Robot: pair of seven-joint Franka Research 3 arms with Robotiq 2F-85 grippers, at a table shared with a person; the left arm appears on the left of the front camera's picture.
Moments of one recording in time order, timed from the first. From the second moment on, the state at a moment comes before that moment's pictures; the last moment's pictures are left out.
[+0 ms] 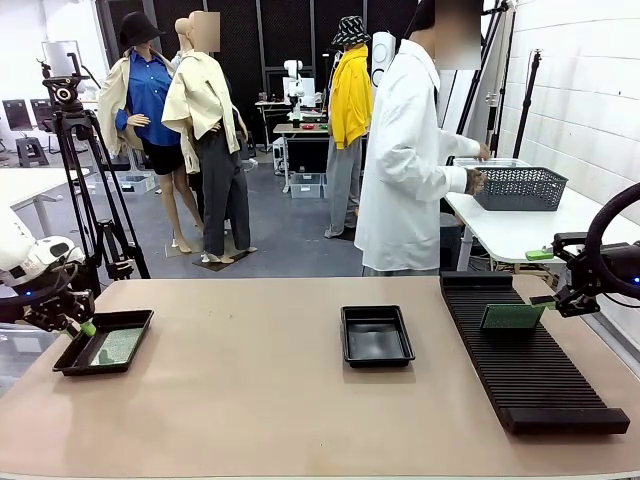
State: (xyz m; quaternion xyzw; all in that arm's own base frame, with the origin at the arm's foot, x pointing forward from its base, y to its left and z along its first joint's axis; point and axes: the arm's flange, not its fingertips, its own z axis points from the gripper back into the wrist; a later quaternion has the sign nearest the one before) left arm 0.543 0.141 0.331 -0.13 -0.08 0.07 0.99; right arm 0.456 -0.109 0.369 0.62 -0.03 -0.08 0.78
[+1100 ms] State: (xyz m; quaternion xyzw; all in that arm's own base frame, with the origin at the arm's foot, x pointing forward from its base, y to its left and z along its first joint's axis) left arm 0.523 0.137 0.399 -0.17 -0.10 0.07 0.98; right arm 0.456 -0.109 0.369 0.62 -0.03 -0.08 0.78
